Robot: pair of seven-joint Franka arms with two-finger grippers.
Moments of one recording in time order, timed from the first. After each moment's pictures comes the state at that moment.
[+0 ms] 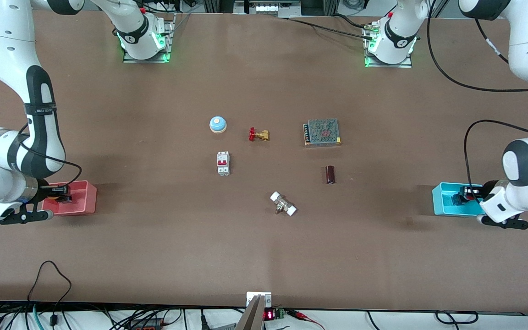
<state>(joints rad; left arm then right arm) 0.19 0.72 0.02 -1.44 0.09 1.94 0.27 0.07 0.70 -0.30 -1.50 0.06 2.10 -0.34</state>
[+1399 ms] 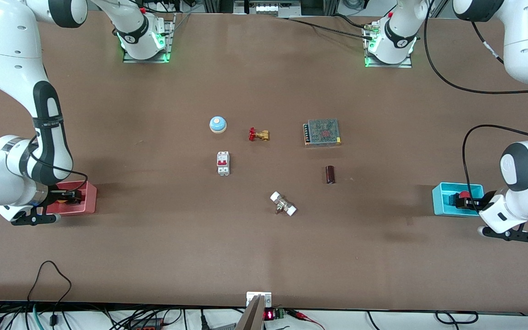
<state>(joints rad) 0.14 0.71 0.00 -1.33 0.10 1.95 0.20 0.05 0.78 -0.30 -1.50 0.15 2.15 -0.33</state>
